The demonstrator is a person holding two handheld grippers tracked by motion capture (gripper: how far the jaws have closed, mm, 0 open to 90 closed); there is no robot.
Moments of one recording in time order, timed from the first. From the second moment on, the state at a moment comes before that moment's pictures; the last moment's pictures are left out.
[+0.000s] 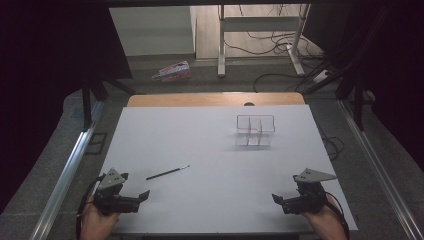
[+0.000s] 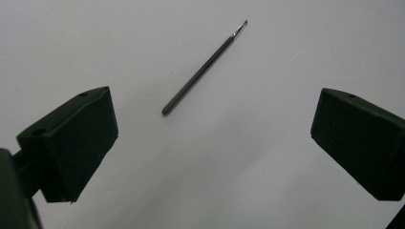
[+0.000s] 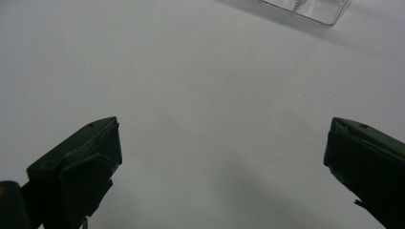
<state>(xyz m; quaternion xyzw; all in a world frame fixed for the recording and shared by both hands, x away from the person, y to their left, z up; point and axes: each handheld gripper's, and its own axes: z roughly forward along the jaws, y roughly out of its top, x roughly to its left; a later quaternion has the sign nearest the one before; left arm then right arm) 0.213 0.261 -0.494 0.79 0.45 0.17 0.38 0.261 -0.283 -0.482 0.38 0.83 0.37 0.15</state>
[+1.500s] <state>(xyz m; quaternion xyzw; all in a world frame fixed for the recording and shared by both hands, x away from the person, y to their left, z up) 0.226 0.255 -0.493 0.81 0.44 0.19 0.32 0.261 -0.279 -0.482 0.35 0.86 0.34 0.15</state>
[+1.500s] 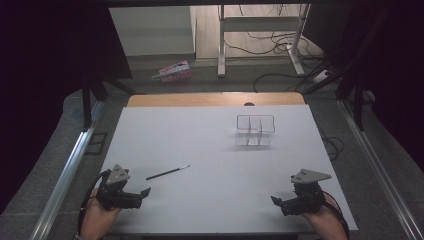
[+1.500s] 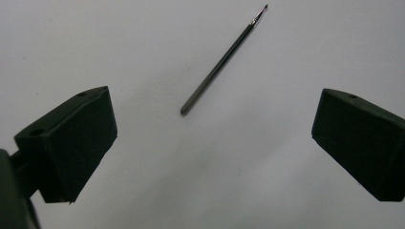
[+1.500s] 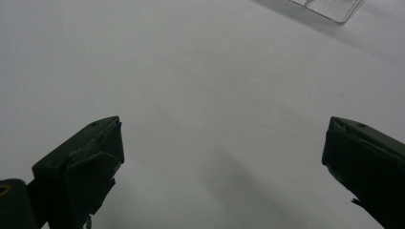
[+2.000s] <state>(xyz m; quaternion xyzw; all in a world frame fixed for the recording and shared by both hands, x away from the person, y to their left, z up) 0.231 0.253 -0.488 0.83 0.43 0.18 0.30 0.259 -0.276 -0.479 0.34 0.86 0.34 0.16</state>
